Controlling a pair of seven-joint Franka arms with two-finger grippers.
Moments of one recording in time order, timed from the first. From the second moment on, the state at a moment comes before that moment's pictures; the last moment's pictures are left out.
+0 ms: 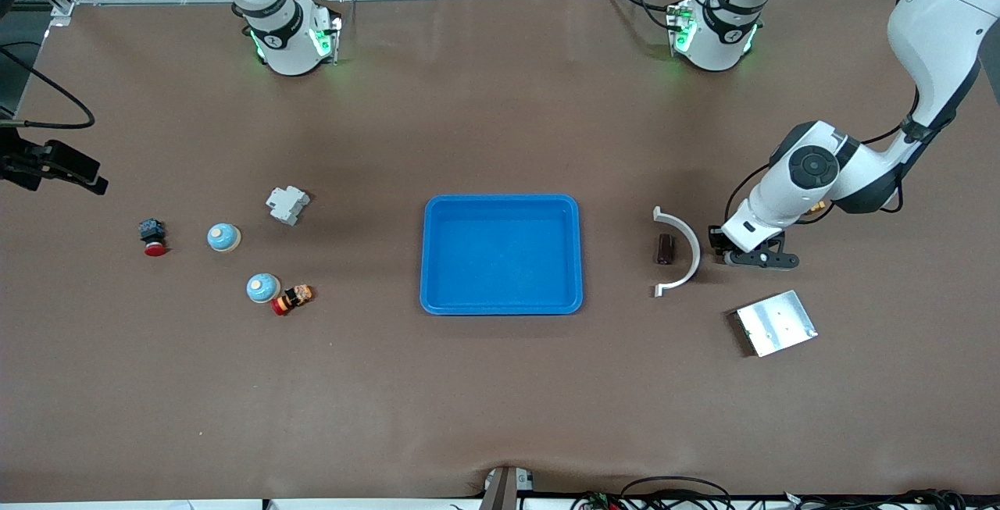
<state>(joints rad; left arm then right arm) 0.81 0.62 -0.85 -2.24 0.92 2.55 -0.63 -0.06 0.05 -0.02 -1.55 0.01 1.62 0.00</state>
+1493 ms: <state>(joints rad) 0.81 0.62 -0.85 -2.18 0.92 2.55 -0.63 -0.06 0.05 -0.02 -1.55 0.01 1.62 0.00</state>
